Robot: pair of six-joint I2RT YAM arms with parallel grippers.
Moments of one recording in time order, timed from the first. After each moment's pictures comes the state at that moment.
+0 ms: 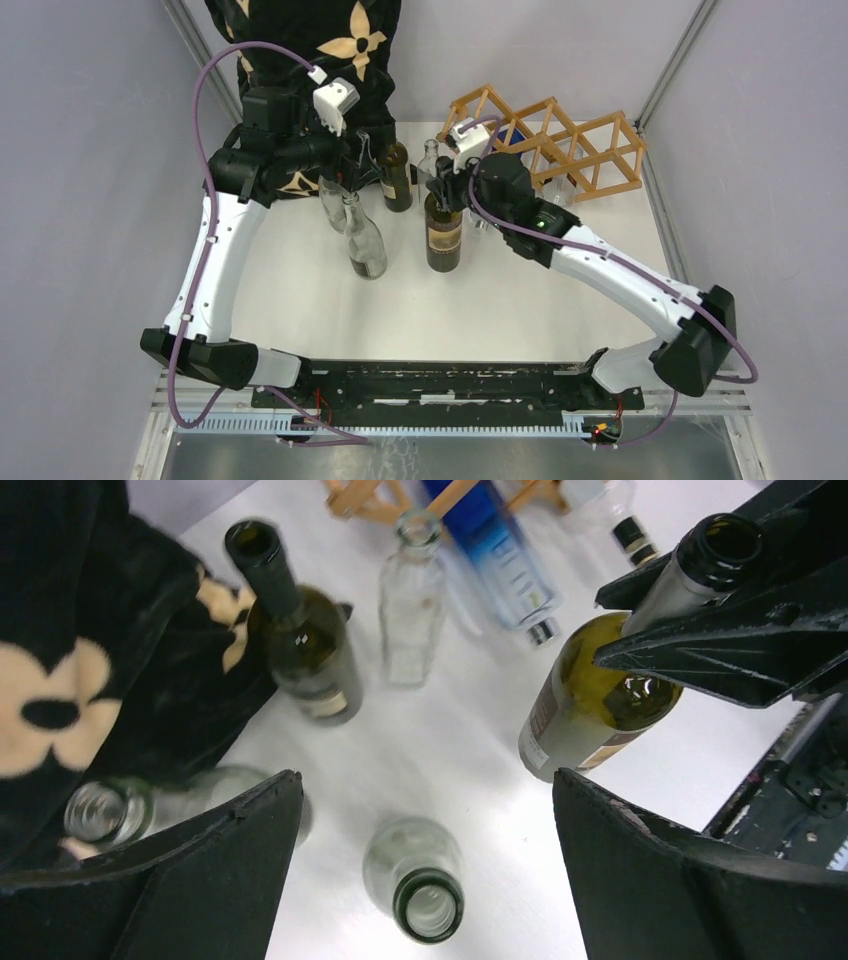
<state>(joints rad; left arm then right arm) -0.25 1.39 1.74 -0.87 0.53 0.21 0.81 1.36 1.28 -0.13 0.16 0.12</state>
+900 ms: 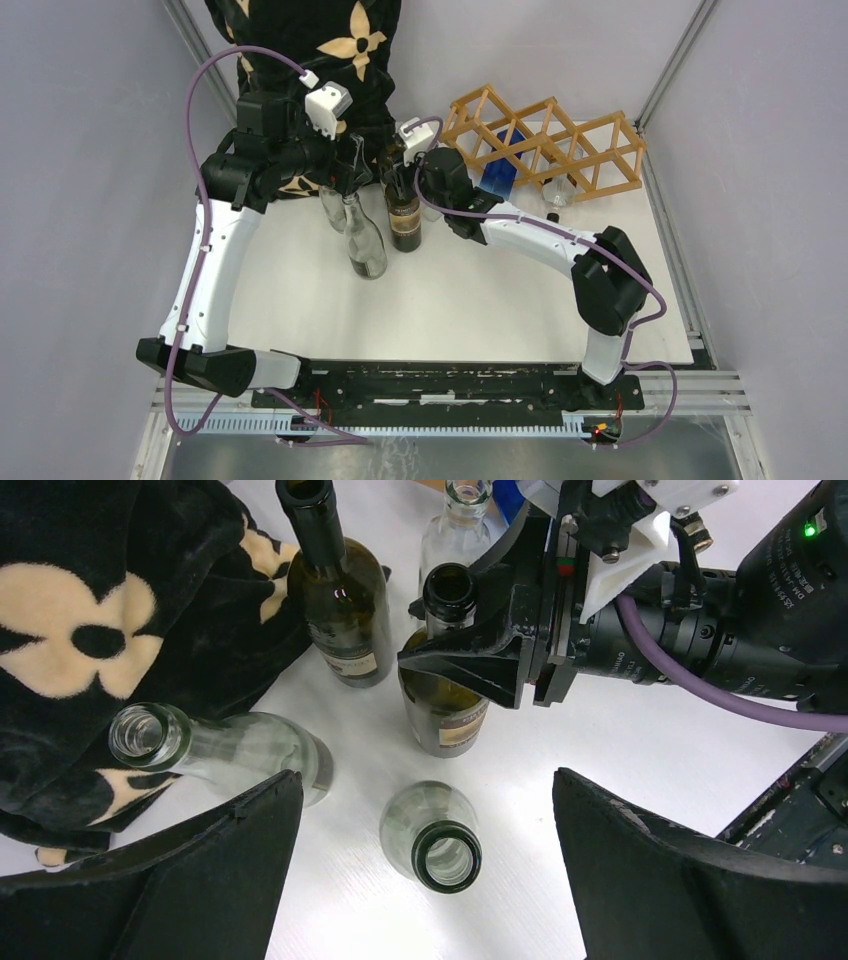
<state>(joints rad) -0.24 1.35 1.74 -0.94 0.40 0.19 0.81 1.84 1.43 0.24 0.12 0.06</state>
